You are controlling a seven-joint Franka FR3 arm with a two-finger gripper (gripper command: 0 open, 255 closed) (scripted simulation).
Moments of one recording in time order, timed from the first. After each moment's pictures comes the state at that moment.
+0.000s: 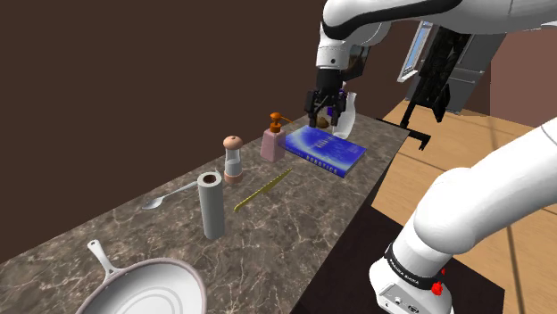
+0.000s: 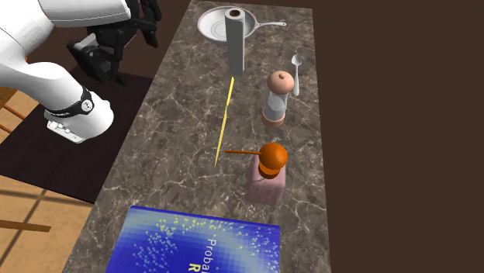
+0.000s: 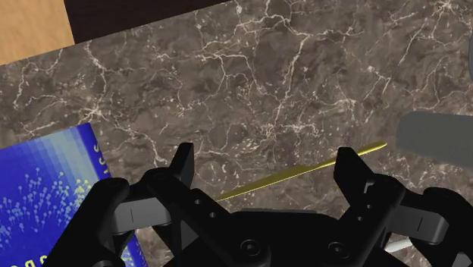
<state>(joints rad) -0.01 -0.40 -0.12 -2.23 0.10 1.60 0.05</state>
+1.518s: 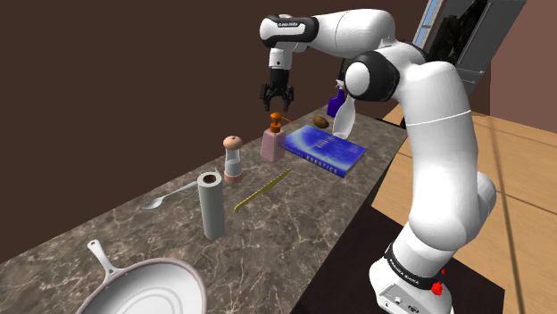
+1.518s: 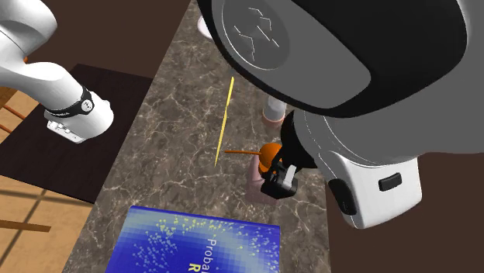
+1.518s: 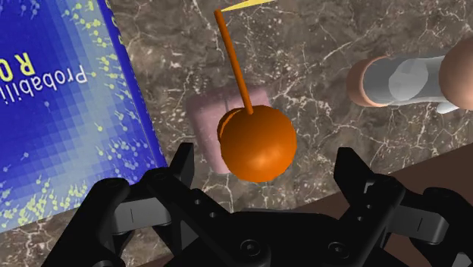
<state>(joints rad) -0.11 0.62 -0.17 -1.11 0.24 1.45 -0.09</state>
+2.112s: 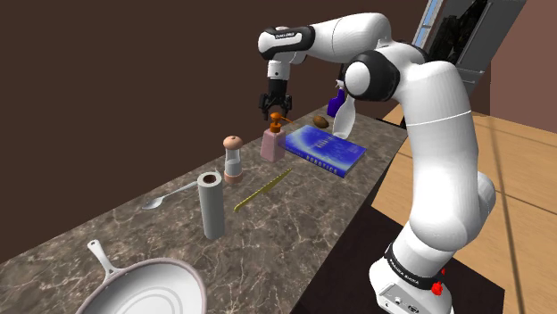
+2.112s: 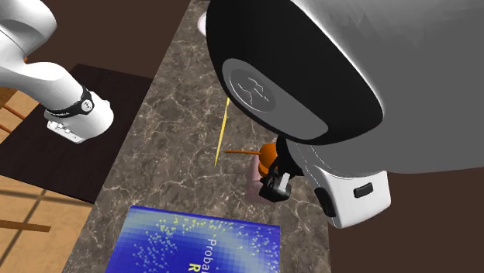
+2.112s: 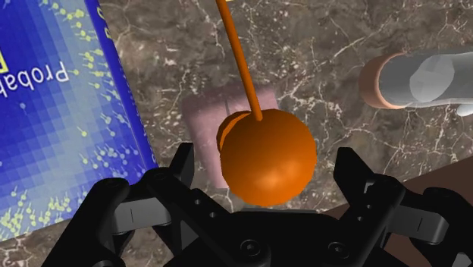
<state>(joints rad) -0.10 0.61 -0.17 -1.22 0.24 1.55 -0.10</state>
